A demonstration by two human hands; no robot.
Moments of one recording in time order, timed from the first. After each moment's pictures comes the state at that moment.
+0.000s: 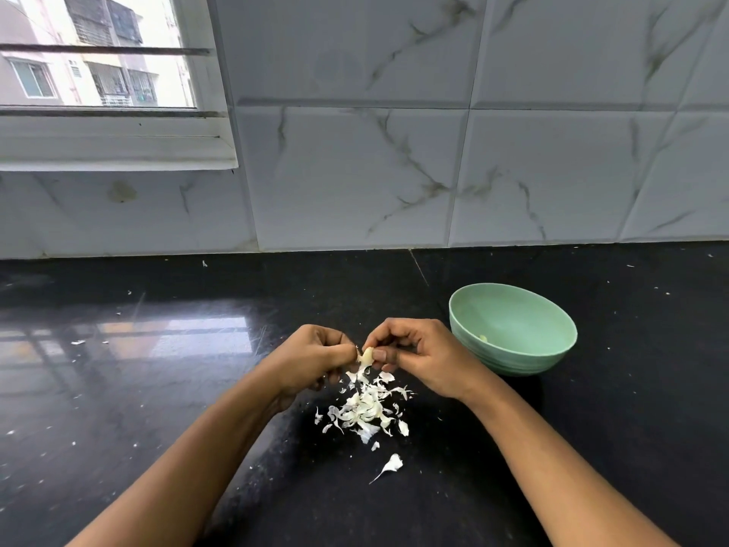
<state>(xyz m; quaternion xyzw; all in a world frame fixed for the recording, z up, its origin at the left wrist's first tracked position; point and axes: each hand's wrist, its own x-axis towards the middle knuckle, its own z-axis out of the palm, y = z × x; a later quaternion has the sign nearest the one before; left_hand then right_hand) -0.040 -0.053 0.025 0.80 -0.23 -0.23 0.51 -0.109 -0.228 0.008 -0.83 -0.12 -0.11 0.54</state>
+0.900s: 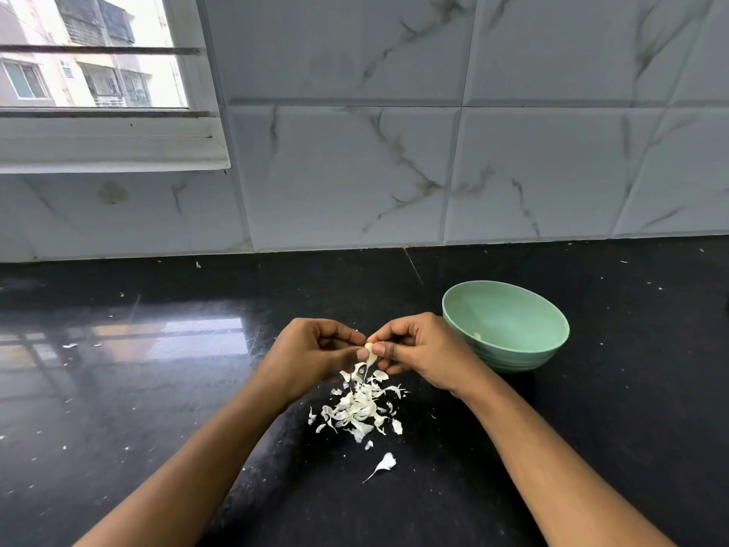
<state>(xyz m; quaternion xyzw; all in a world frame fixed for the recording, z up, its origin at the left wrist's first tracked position) -0.047 -0.055 0.024 0.79 -0.27 -0.15 0.54 -0.112 -0.228 0.015 -0.82 0.00 -0.08 0.56</state>
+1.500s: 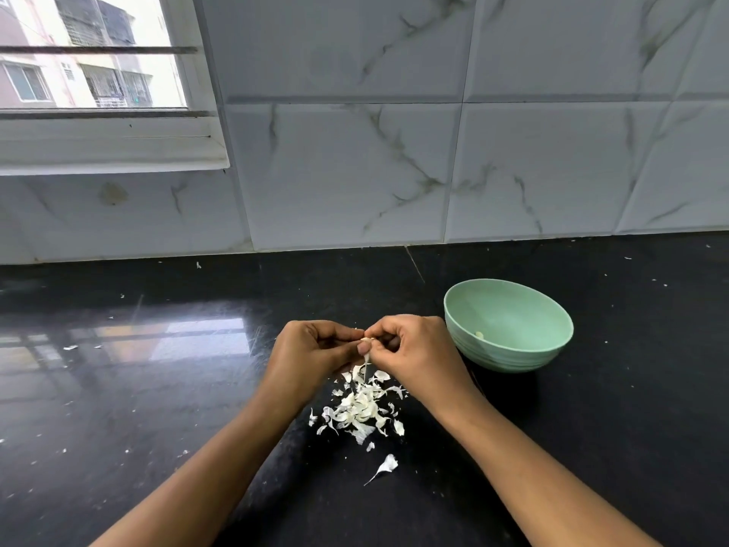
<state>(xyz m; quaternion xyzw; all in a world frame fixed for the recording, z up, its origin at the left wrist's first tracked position) -0.054 -0.063 0.015 0.72 -0.23 -0.11 0.64 -0.112 -0.206 0.008 -0.89 0.01 -0.30 0.35</state>
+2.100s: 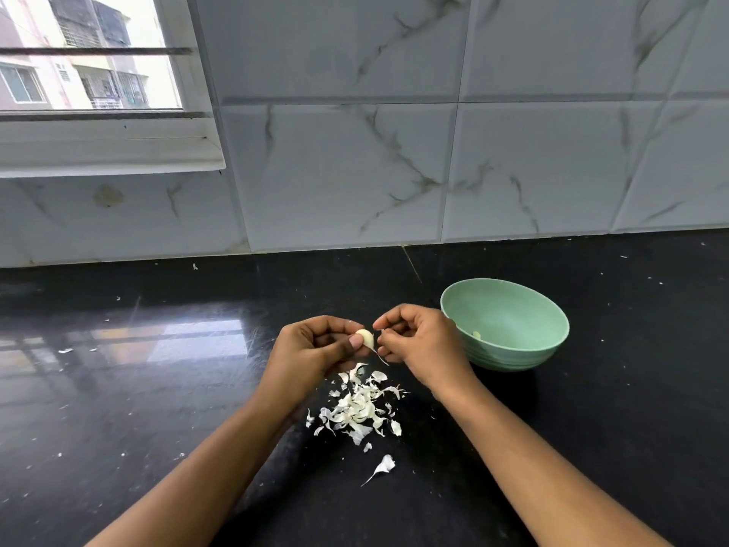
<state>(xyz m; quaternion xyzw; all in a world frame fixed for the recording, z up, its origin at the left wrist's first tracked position) -0.049 -0.066 0.008 0.64 -0.21 -0.18 0.72 -0.108 -0.214 0.011 -0.79 0.12 -0.23 0.56</state>
